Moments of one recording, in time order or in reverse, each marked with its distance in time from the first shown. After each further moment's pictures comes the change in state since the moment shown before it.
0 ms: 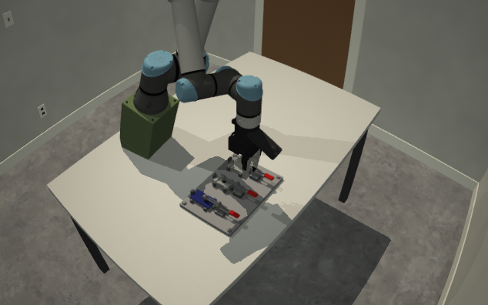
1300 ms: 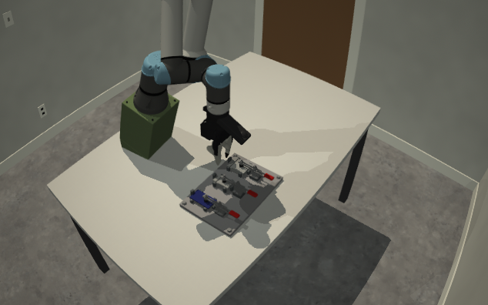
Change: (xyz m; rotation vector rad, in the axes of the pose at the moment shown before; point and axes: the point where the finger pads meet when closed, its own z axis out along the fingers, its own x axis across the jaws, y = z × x) arm 0.000 0.117 0.000 -0.001 0.000 0.000
